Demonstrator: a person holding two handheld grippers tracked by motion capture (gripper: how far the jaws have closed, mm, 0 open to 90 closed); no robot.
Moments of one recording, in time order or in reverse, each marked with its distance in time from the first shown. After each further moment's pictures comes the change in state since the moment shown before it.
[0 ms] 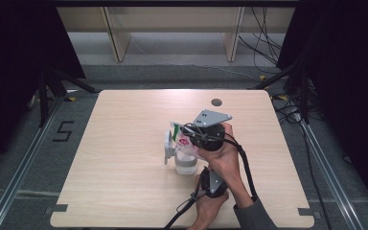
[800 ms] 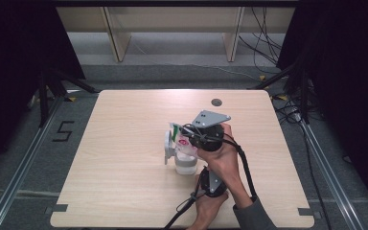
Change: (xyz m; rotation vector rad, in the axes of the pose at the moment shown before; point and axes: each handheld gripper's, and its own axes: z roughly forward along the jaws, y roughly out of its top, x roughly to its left) left arm -0.002 0.000 0.002 -0.037 -0.015 -0.041; right arm 0.002 0.000 0.002 -0.001 -0.003 -0.016
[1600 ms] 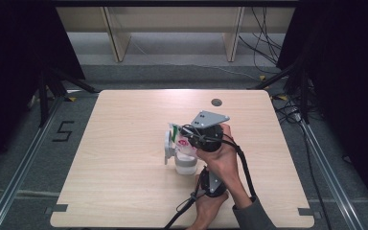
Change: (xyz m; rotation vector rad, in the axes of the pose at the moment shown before) left arm -0.004 -0.001 0.002 -0.002 -0.068 -0.067; right arm 0.000 0.000 0.002 -0.003 0.001 -0.018
